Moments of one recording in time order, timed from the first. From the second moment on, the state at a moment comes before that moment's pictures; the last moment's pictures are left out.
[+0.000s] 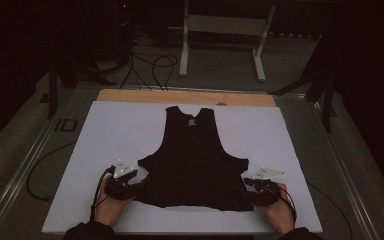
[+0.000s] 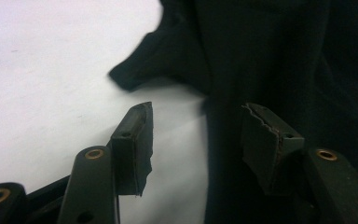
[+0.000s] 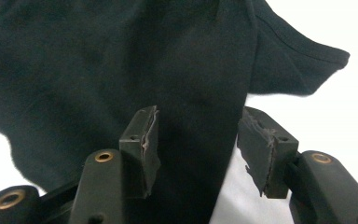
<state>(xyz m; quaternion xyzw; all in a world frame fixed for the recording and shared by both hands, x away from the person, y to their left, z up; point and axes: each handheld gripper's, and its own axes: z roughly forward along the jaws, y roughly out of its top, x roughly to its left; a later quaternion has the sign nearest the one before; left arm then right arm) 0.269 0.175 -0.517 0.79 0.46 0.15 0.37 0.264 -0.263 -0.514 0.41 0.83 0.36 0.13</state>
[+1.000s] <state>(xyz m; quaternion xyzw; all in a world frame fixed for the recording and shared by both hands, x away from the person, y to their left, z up) 0.269 0.152 -0.519 0.83 0.42 0.12 0.35 0.264 -0.259 -0.519 0.41 0.83 0.36 0.10</state>
